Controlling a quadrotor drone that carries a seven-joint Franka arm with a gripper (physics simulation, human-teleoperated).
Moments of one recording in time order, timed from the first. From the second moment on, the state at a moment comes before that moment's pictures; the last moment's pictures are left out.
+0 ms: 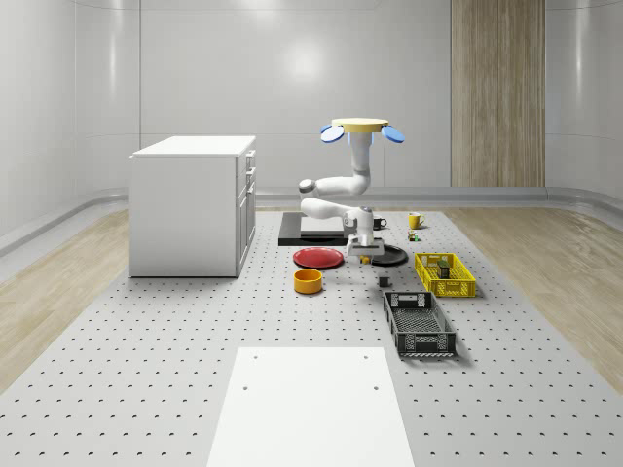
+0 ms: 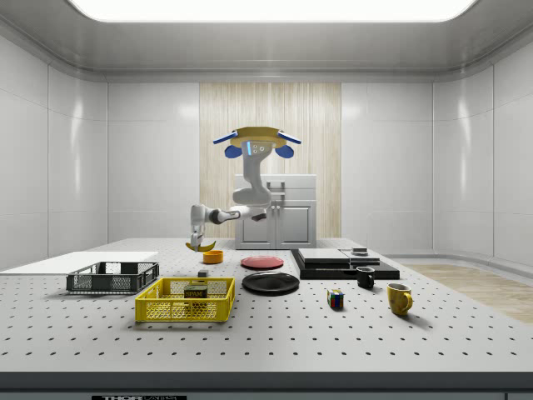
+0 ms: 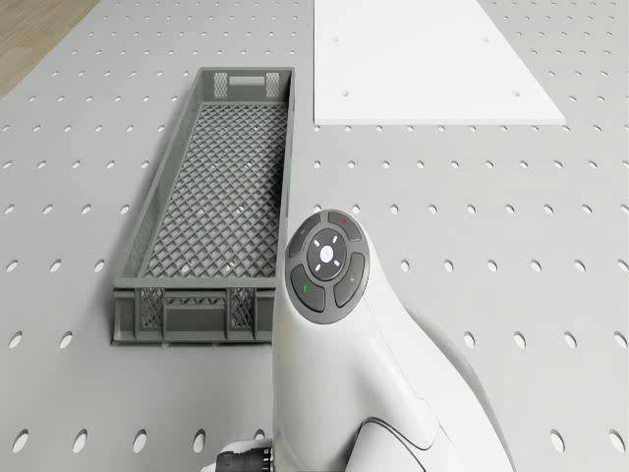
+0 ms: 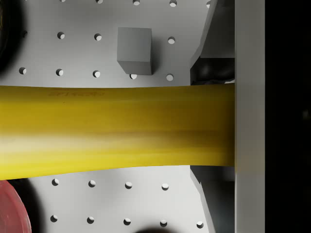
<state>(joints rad) -1.25 -1.41 1.16 -2.69 -2.01 1.59 1.59</state>
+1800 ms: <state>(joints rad) -1.25 -1.40 1.16 -2.70 -2.02 1.58 1.59</state>
